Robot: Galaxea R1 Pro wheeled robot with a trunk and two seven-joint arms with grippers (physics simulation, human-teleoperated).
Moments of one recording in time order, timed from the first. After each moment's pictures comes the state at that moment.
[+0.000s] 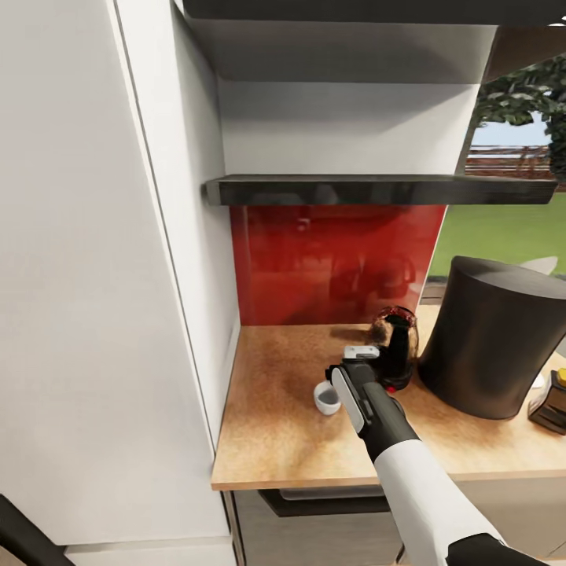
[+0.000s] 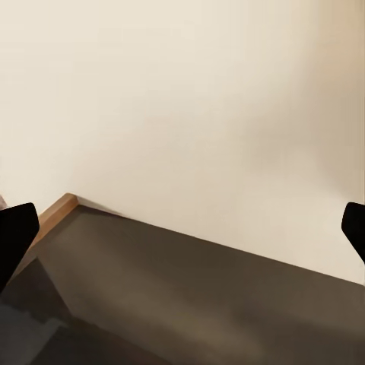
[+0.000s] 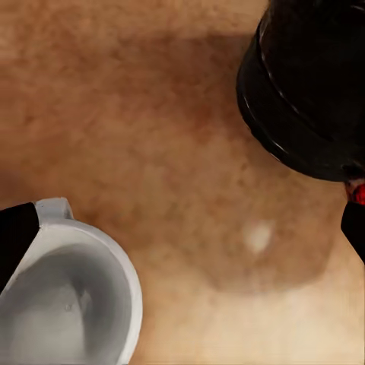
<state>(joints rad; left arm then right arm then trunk) 0.16 0.10 0.07 -0.12 -0.02 0.07 0.34 -0.79 0.17 0.13 -0.92 -0.17 0.79 -0.53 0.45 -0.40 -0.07</state>
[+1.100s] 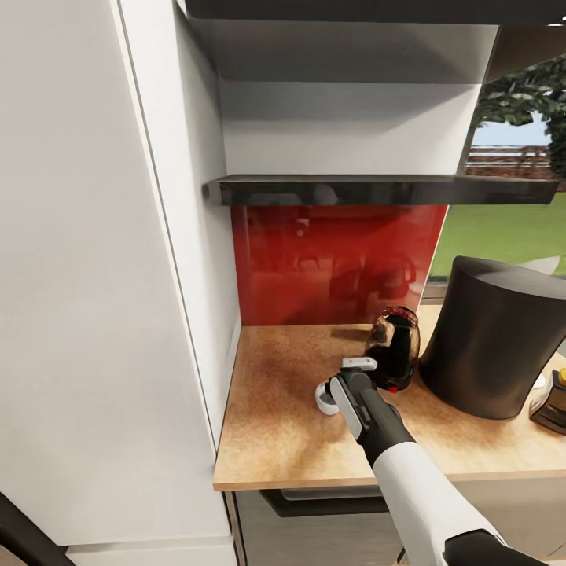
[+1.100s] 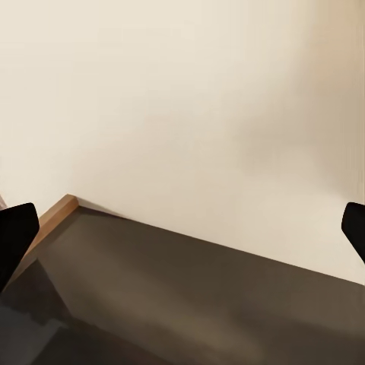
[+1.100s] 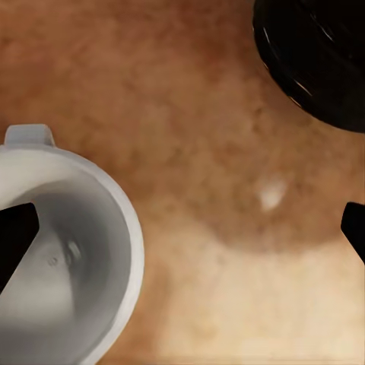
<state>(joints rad) 0.16 0.10 0.06 -0.12 -0.02 0.07 0.34 -0.79 0.17 0.13 -0.82 -0.17 0.79 -0.53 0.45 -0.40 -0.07</state>
